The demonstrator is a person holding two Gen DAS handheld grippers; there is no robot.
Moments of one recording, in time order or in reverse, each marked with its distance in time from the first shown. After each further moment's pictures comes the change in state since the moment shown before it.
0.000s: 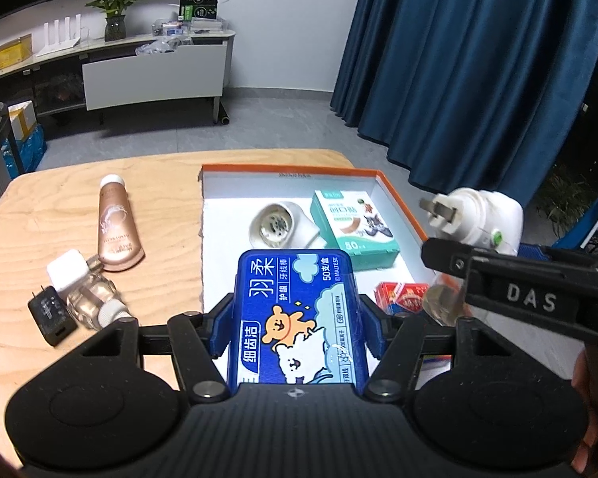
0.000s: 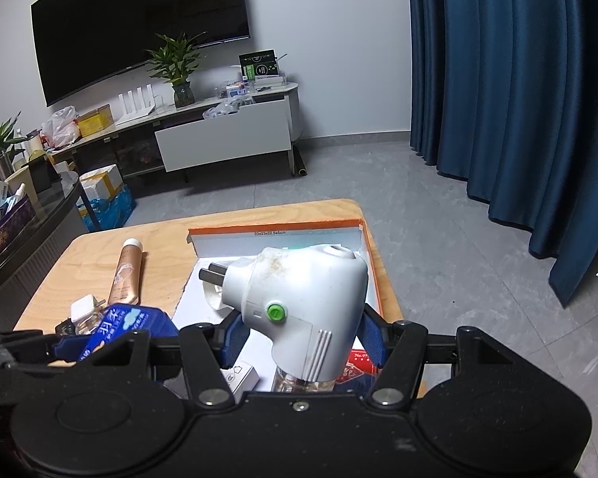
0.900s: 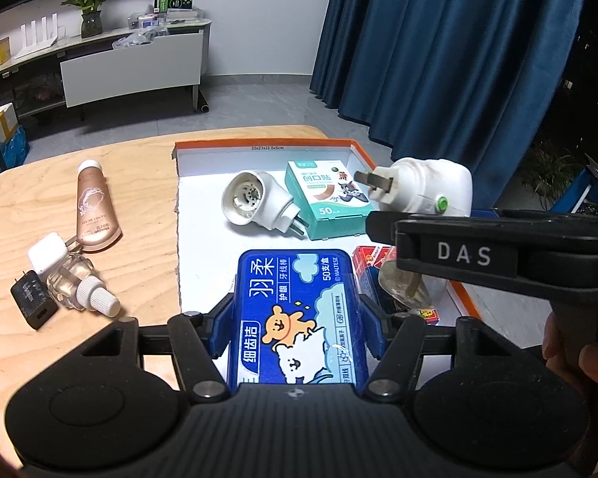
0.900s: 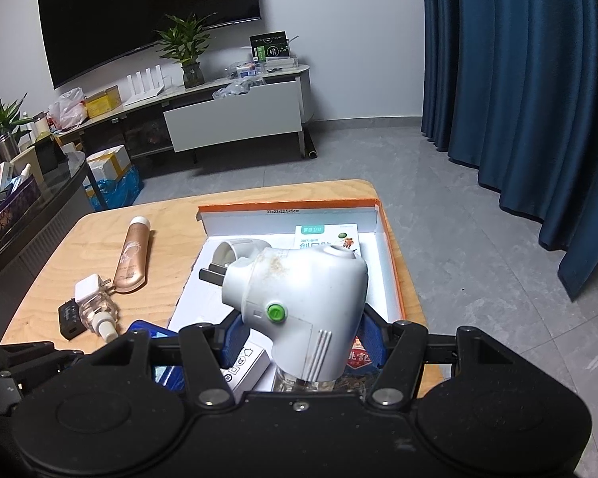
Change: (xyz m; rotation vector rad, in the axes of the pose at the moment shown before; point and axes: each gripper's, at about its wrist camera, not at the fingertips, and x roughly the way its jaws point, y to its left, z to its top) left arm 0.001 -0.013 -0.016 0.051 0.041 -0.034; right arm 0.012 0.009 -0.004 -0.024 0.056 0.022
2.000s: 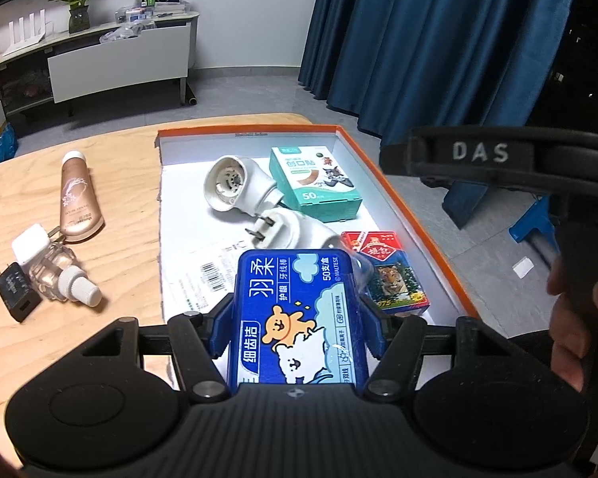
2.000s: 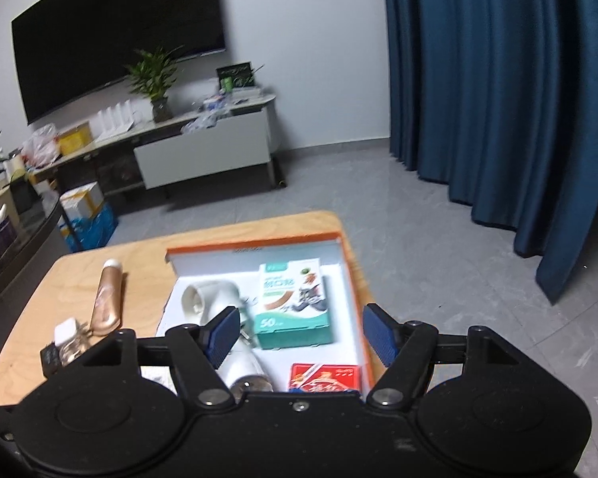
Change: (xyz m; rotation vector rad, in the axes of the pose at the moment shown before) left arm 0.006 -0.009 -0.005 0.009 0.023 -0.037; right arm -0.010 -0.018 0.009 0.078 -0.099 -0.078
